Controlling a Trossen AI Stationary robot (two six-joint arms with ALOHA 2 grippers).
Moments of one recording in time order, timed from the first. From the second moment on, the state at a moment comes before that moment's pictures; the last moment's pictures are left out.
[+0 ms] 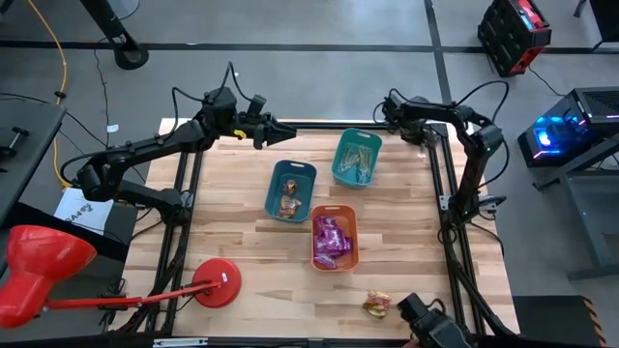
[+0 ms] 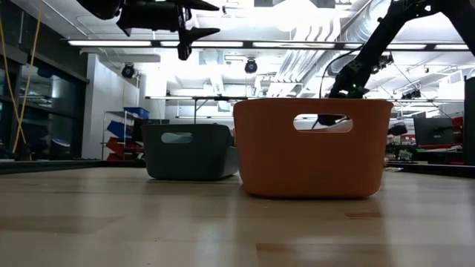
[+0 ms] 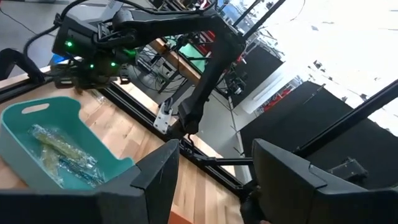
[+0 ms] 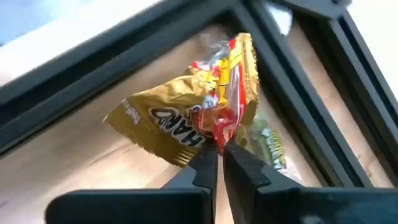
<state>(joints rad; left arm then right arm) 0.58 1.28 0.98 0.21 0.62 -0.67 -1.02 1.89 1.16 -0.90 0.45 1.15</state>
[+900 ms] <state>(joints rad) 0.61 1.24 0.98 0.30 0.65 -0.70 -0.16 1.48 1.21 -0.40 0.22 0.80</state>
